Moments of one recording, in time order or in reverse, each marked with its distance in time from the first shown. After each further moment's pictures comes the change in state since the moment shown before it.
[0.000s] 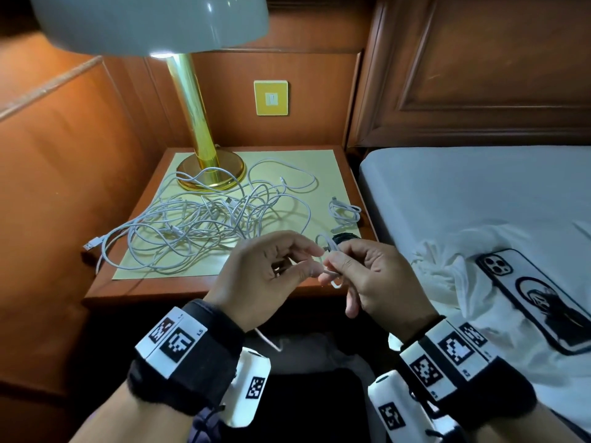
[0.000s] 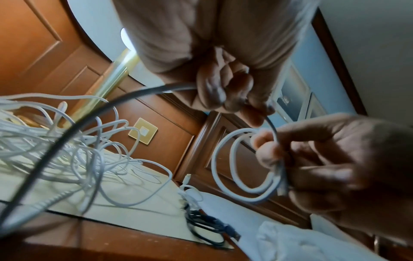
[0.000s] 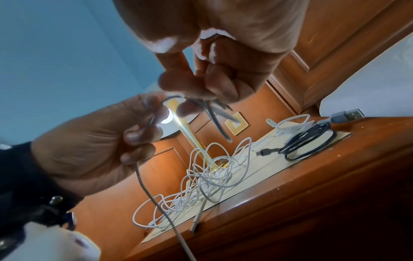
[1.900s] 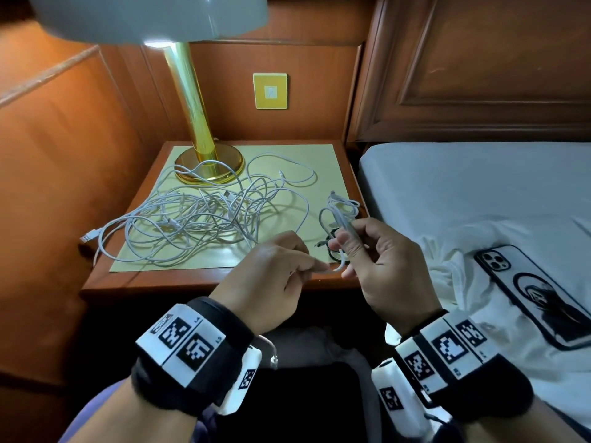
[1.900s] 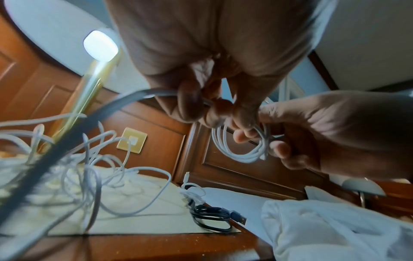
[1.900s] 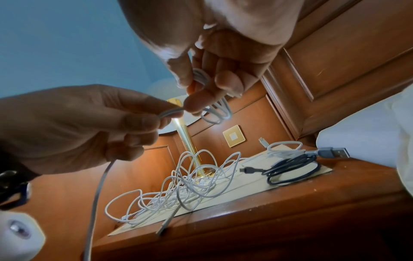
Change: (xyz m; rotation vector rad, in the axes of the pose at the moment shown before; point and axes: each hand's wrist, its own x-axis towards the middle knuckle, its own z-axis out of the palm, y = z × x) left_hand 0.001 -0.003 0.008 0.419 -0.167 0.117; right_hand 0.000 0.006 -0.005 -0.202 0.209 -0.227
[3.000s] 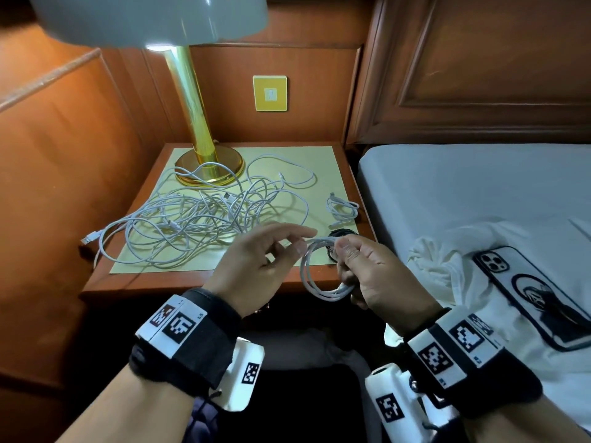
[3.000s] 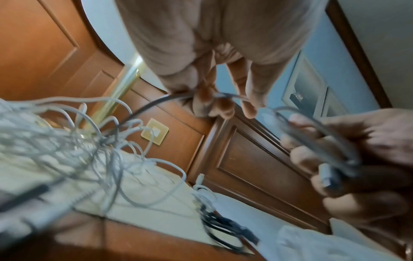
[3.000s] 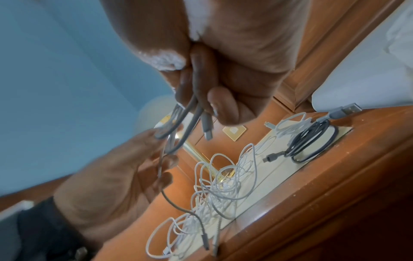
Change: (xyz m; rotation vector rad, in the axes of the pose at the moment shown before) left_hand 0.006 -0.016 -0.003 -0.296 0.186 -0.136; right_hand 0.004 0.002 0.003 0.340 -0.311 0.378
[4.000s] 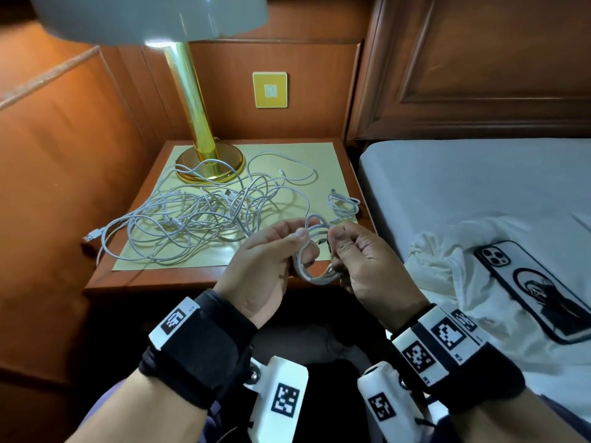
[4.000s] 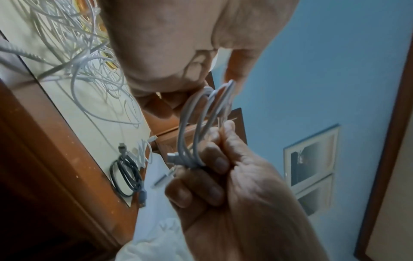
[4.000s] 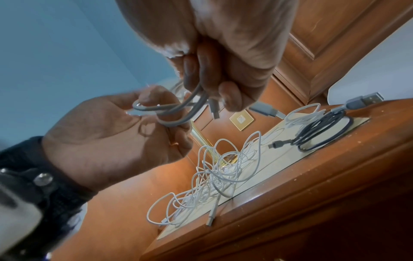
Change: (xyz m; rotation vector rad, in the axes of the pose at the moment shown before) left_hand -0.004 0.023 0.014 -1.030 -0.002 -0.481; right_hand 0.003 0.001 0.013 -0.051 0.052 -0.187
